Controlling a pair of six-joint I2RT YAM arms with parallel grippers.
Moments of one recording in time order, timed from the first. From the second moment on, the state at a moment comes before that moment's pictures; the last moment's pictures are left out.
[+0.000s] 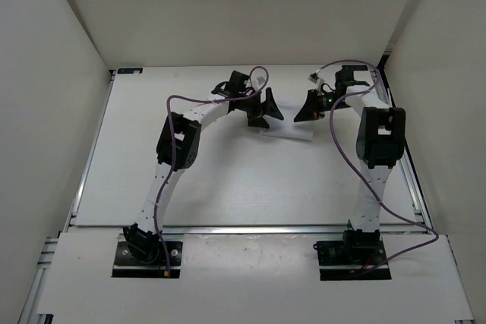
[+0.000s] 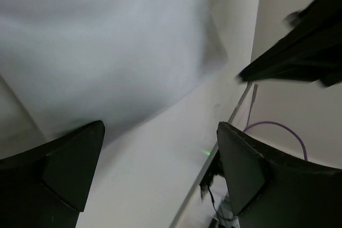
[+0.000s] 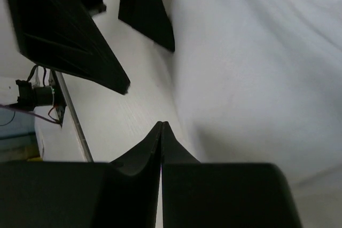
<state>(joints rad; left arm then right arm) -0.50 2.48 1.99 -0.34 0.78 -0.69 0.01 2.18 1.70 -0.73 -1.06 -0.20</state>
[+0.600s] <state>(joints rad) -0.51 2.78 2.52 -0.53 0.83 -0.70 -0.02 2.62 2.22 -0.30 -1.33 0.43</state>
